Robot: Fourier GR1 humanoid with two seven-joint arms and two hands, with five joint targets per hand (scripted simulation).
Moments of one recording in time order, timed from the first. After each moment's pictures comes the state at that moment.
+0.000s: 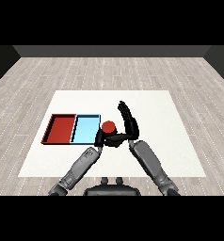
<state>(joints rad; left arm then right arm) -0.39 0.00 -0.53 -1.29 0.13 0.54 -0.19 -0.45 -0.05 0.39 -1.52 -0.22 -0.37 -0.28</state>
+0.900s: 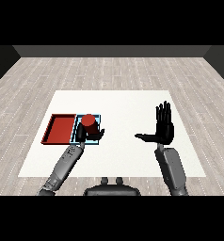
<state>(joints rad) -0.33 0.19 -0.36 -1.44 0.09 0.47 -0.12 -0.21 -0.21 0.10 -1.75 -0.31 -0.24 -0.28</state>
